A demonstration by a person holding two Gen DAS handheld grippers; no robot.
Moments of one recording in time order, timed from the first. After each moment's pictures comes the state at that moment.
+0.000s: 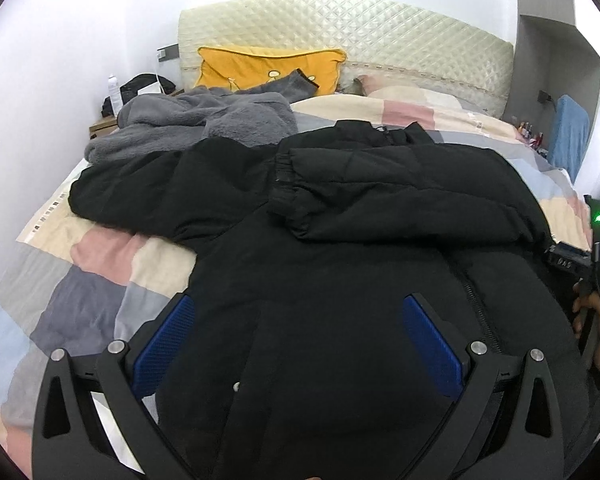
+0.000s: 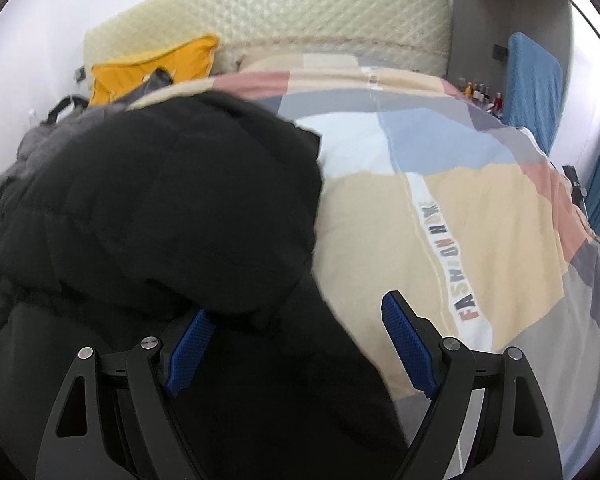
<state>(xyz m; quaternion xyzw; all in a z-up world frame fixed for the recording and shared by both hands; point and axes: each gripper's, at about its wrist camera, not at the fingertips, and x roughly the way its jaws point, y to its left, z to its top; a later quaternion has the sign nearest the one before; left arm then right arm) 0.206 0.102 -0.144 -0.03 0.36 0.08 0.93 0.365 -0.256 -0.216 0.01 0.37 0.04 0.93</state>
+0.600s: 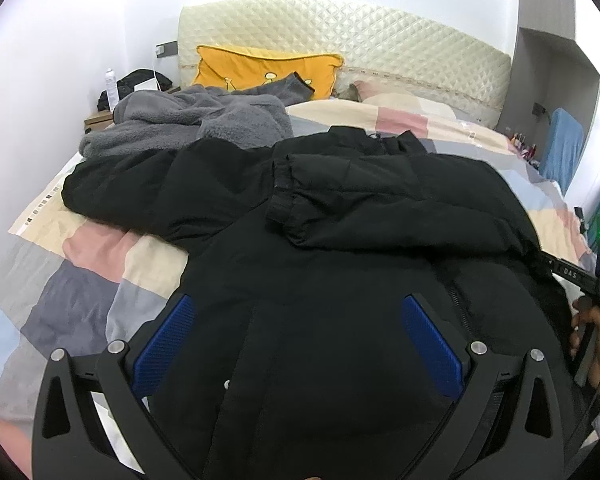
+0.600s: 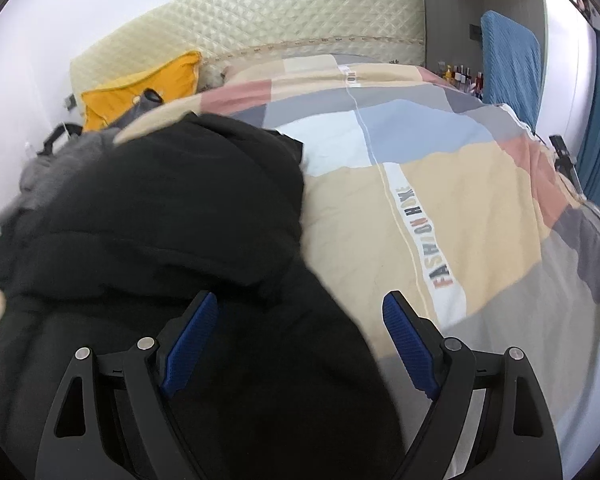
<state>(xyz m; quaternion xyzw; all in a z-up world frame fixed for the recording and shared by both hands) 0.201 0.105 -0.134 -0.06 0.35 0.06 0.93 0.329 -0.263 -0.184 0.06 0.38 0.03 0.92</state>
